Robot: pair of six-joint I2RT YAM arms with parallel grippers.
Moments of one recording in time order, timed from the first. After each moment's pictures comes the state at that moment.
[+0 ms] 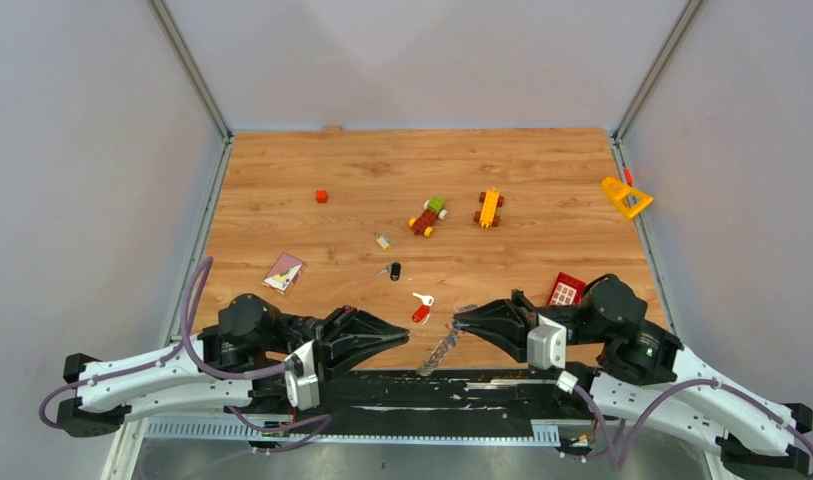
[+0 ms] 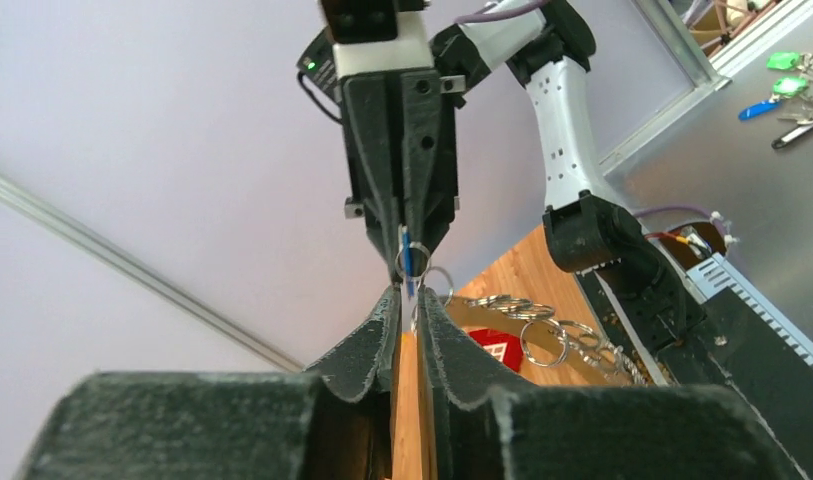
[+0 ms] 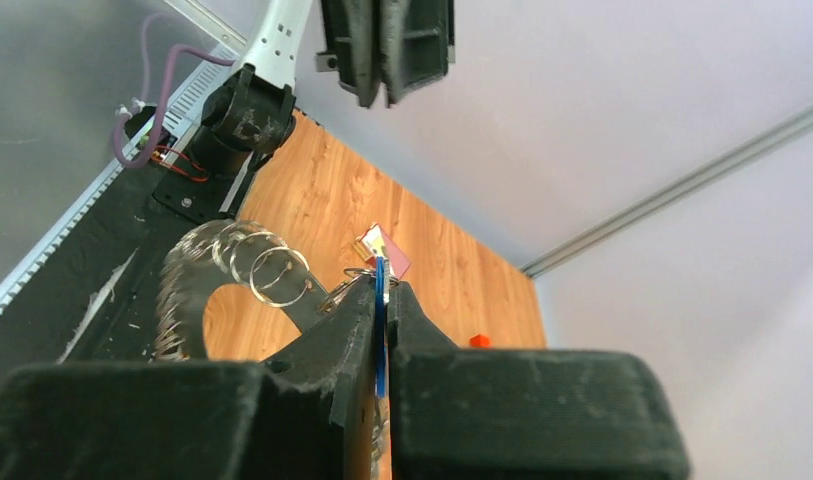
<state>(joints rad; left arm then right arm) -1.31 0.56 0.61 0.21 0.49 0.74 1.09 0.52 0.75 -0.18 -0.55 -0.69</state>
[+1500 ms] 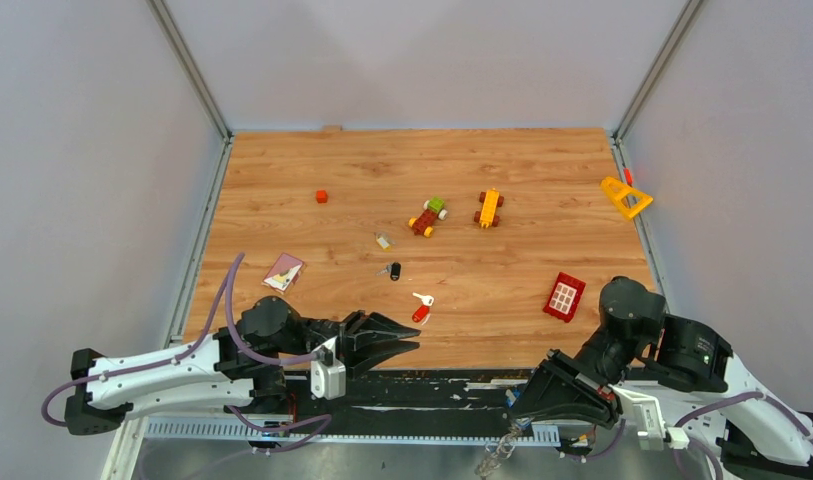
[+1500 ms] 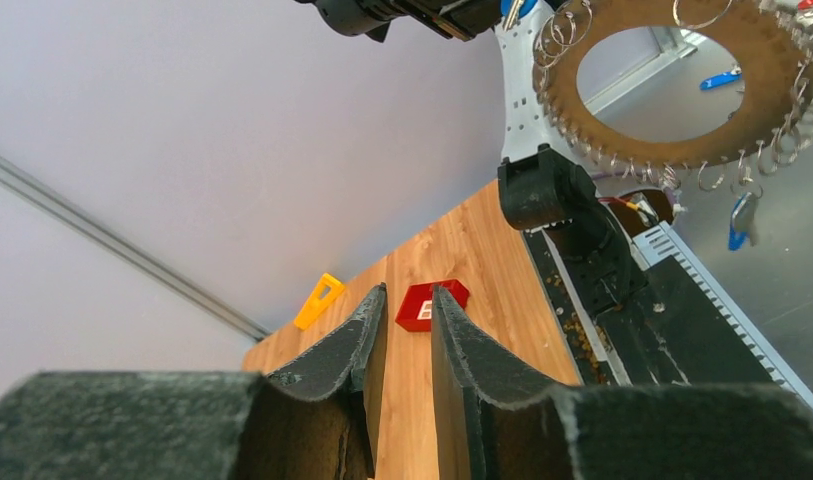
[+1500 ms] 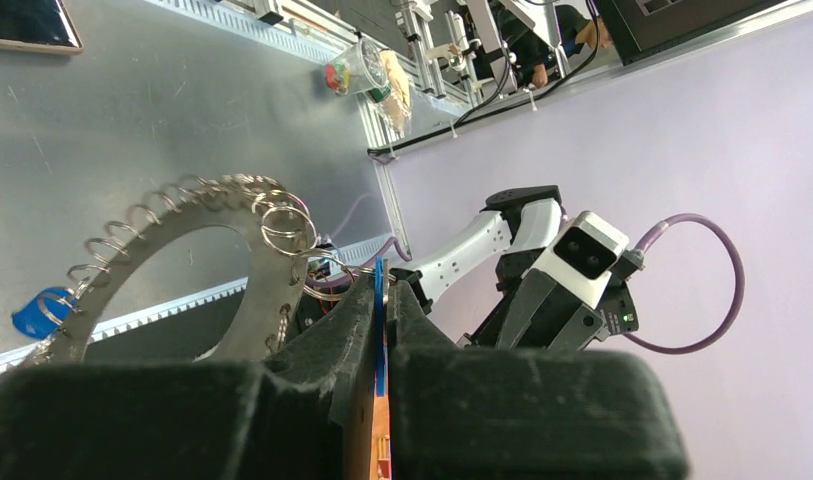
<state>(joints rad) -1.31 0.59 0.54 0.22 0.42 0.63 1.09 0.49 0.99 -0.85 -1.26 -1.43</state>
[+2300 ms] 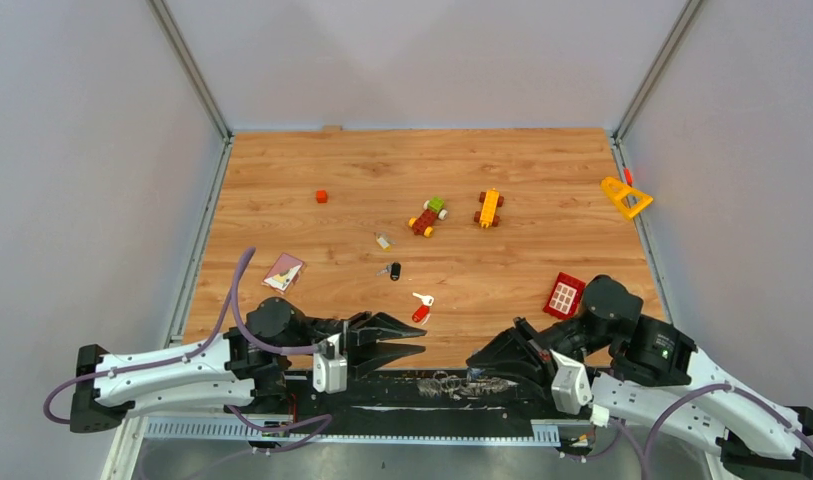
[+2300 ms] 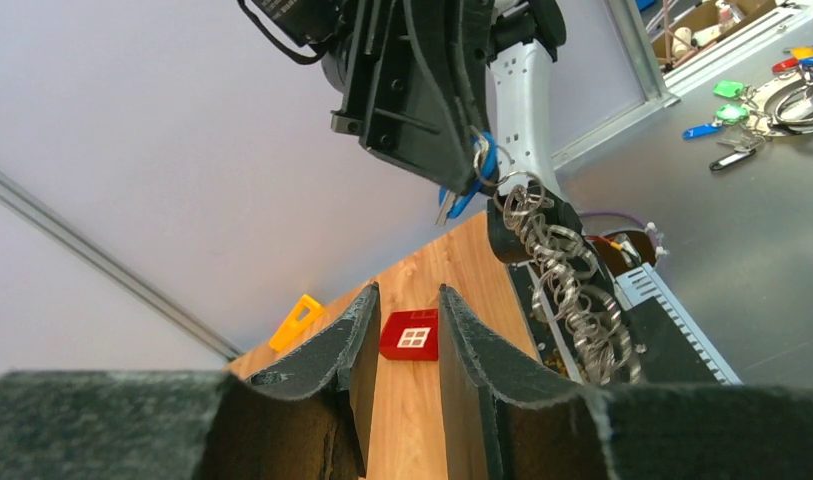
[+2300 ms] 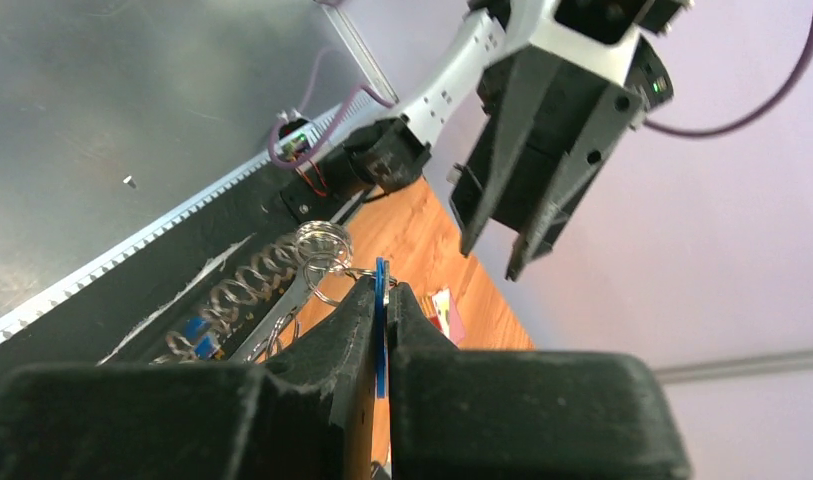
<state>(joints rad) -1.31 0.63 0.51 0.37 0.45 0.53 1.09 0.48 0.82 -0.52 -0.93 -1.05</state>
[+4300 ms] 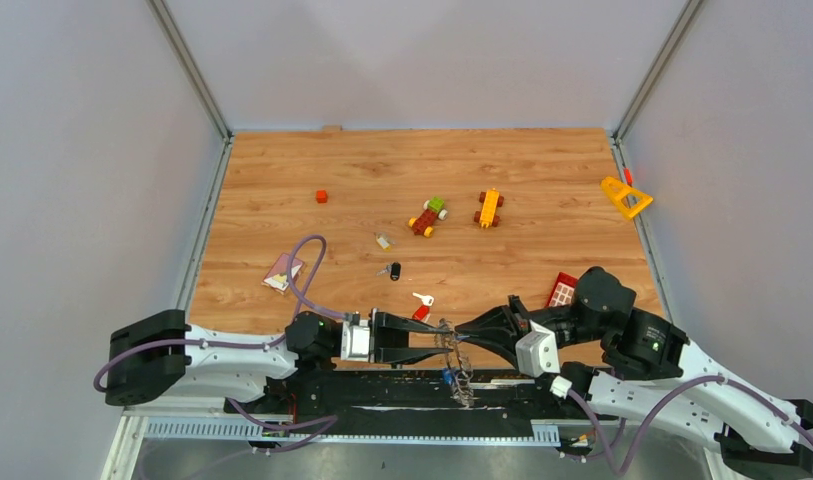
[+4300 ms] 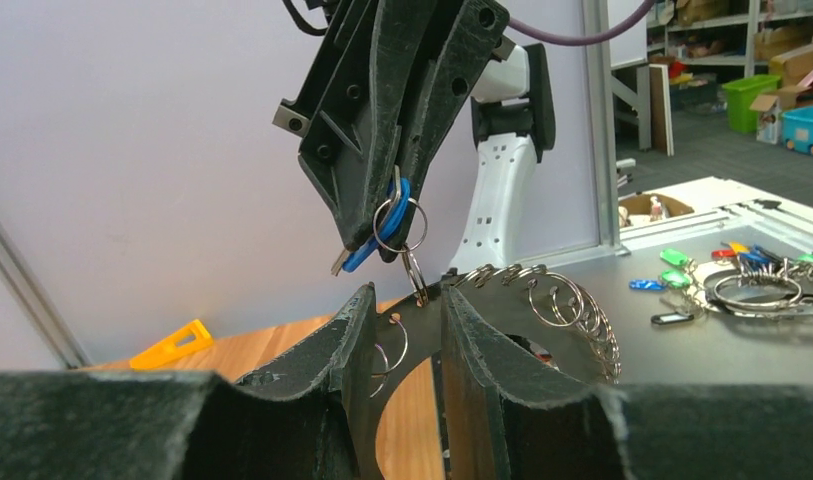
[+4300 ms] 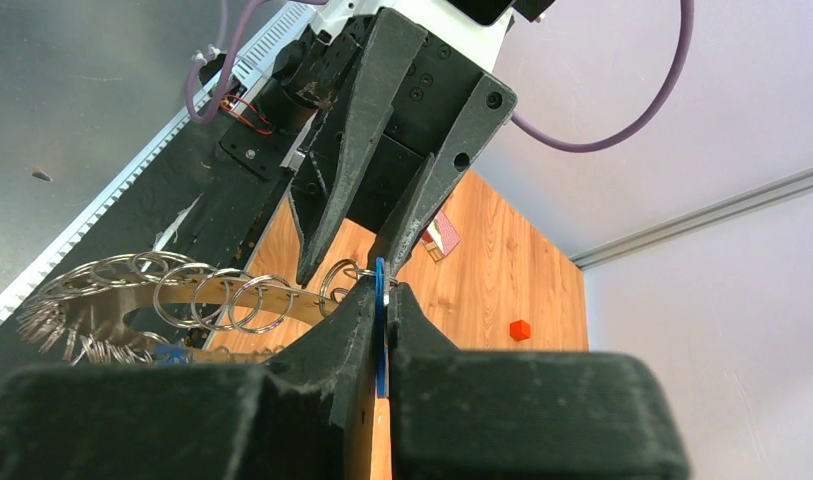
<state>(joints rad) -1.31 1.09 0.31 1.30 0.36 0.08 1.09 0.56 0.85 -0.43 -0.64 -0.83</state>
